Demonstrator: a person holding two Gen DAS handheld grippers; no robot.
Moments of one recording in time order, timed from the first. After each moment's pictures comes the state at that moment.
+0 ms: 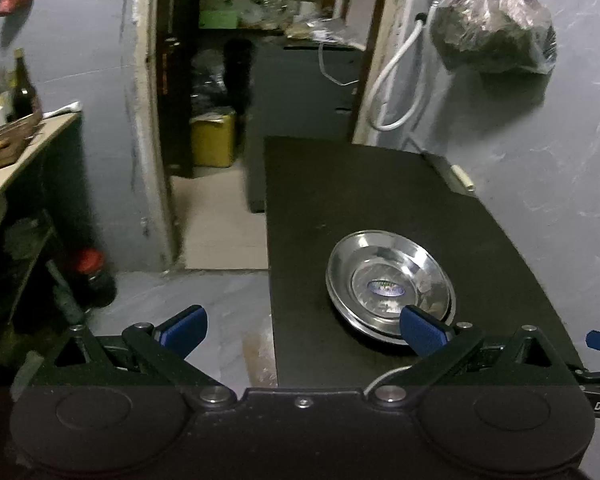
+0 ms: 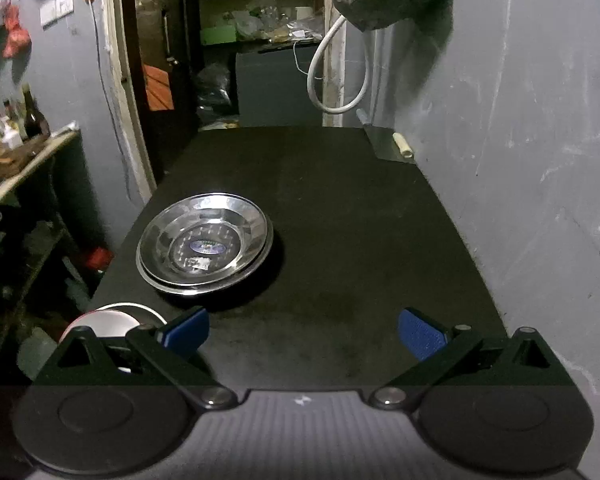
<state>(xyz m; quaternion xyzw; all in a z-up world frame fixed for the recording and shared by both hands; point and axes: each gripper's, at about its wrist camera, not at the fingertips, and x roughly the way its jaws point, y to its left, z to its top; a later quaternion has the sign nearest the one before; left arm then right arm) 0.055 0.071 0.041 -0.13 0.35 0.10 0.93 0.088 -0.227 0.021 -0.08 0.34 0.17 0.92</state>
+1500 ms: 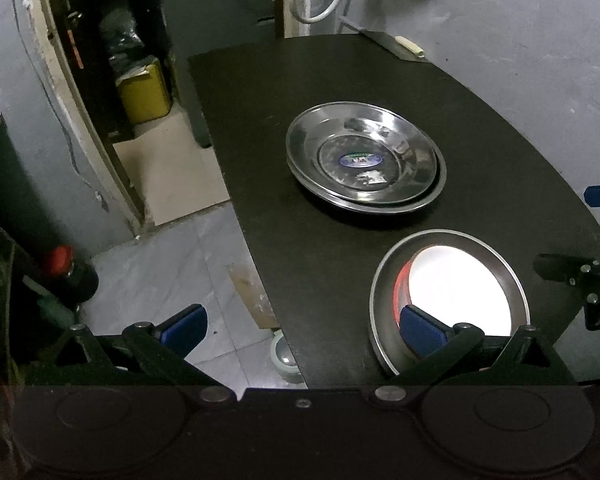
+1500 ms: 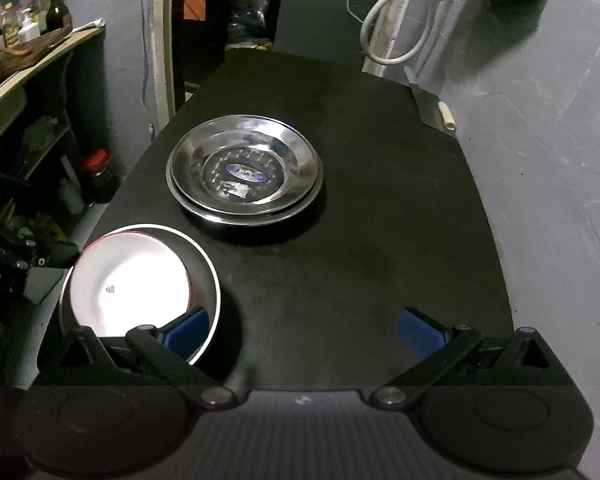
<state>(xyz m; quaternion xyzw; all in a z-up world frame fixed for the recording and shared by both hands) 0.060 0.058 -0.020 -0.02 0.47 -0.01 0.88 0.082 -0.170 0.010 -0.20 0.42 0.19 0.87</state>
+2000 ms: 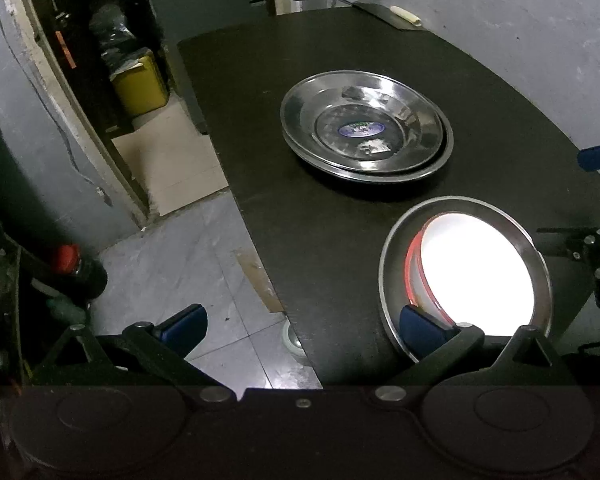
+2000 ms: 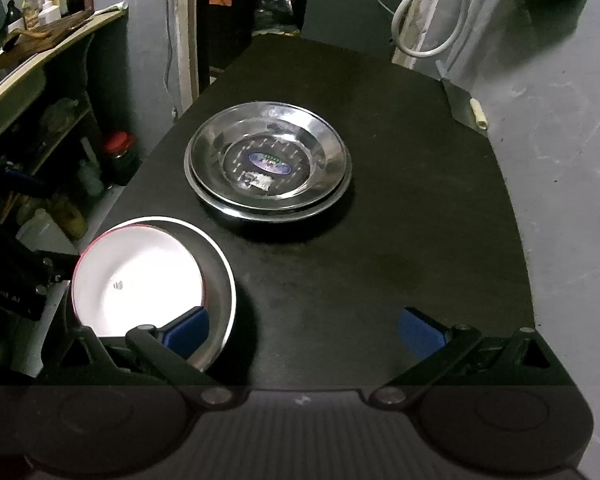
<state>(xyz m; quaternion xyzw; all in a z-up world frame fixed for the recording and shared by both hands) 0.068 0.049 -0.035 0.01 0.50 -0.01 0.87 0.095 -0.160 0.000 -0.21 0.44 0.22 0.85</state>
